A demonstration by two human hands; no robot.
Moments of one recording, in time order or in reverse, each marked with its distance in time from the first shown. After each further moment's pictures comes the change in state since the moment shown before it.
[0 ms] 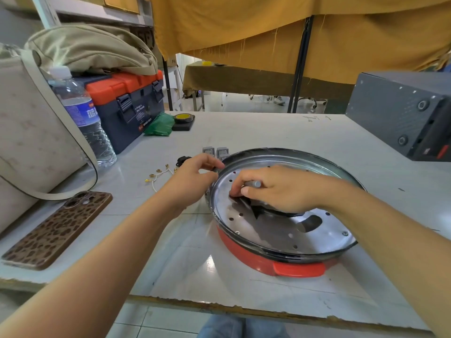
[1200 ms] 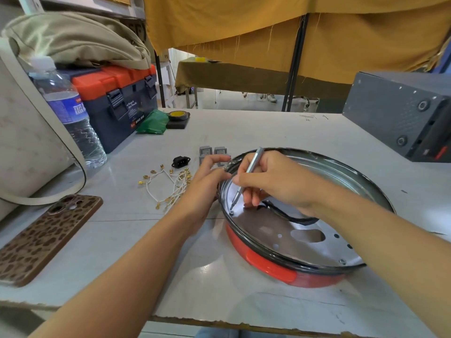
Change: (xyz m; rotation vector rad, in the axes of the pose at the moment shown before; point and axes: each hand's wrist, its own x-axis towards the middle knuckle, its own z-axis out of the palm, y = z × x) left_hand 0.006 -0.009 0.030 -0.538 -0.053 -0.059; right_hand 0.020 -0.002 0.012 0.763 0.255 0.029
